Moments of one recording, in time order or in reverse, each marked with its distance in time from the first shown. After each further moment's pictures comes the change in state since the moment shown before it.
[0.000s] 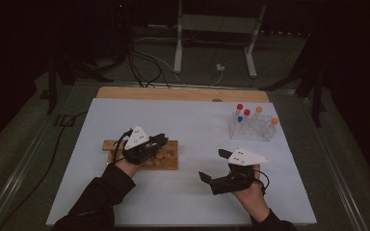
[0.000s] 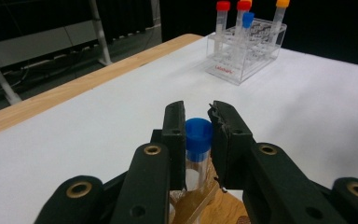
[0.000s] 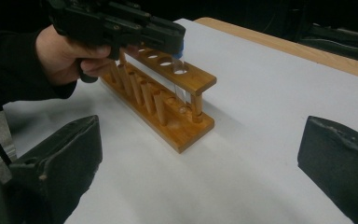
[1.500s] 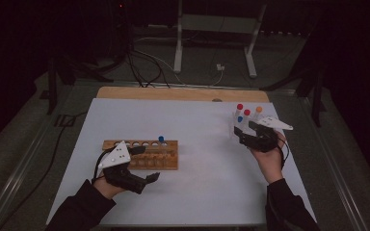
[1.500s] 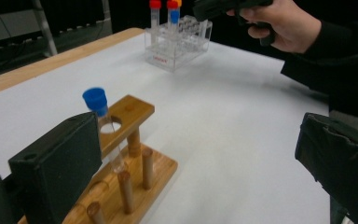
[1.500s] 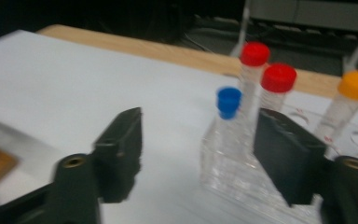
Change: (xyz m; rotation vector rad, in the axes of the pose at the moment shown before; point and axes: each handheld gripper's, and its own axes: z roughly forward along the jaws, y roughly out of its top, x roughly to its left) left arm -0.025 -0.005 -0.072 0.028 -0.202 -0.011; right arm -0.141 -0.003 0.007 0.005 -0.406 0.152
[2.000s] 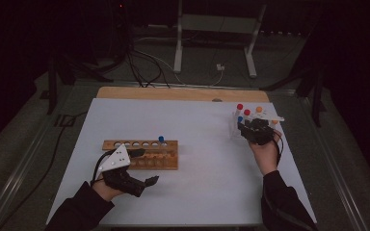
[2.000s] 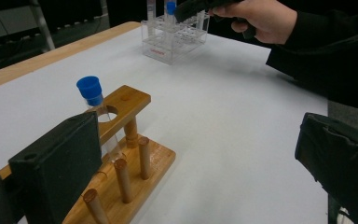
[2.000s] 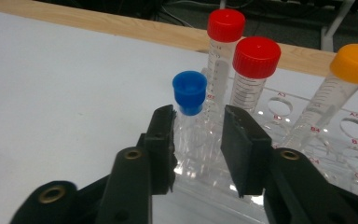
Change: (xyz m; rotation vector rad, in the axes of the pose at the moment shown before) left arm -0.002 -0.003 -0.002 0.007 -0.001 0.011; right arm -0.014 0.002 0.033 0.107 -0.088 0.020
